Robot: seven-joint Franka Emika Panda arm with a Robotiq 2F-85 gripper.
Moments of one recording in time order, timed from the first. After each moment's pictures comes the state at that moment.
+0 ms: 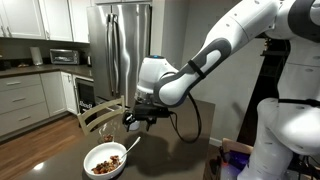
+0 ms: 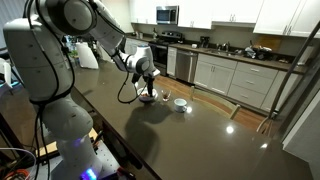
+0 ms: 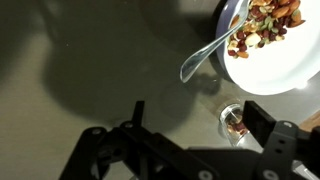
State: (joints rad) arm 0.19 0.00 0.05 -2.40 -0.06 2.61 1.07
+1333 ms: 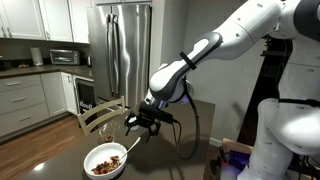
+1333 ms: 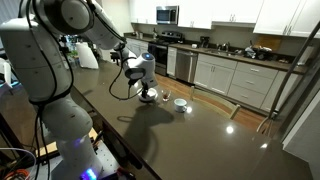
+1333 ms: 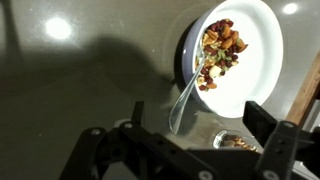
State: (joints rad) arm 0.17 -0.02 0.11 -2.50 0.75 2.72 0.62
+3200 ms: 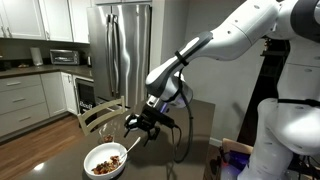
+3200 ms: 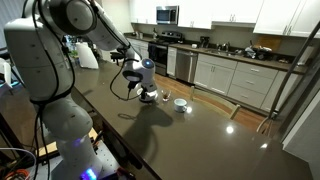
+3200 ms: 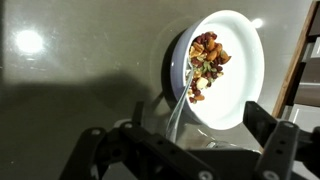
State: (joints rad) arm 0.17 0.01 0.12 -2.49 1.13 2.74 0.27
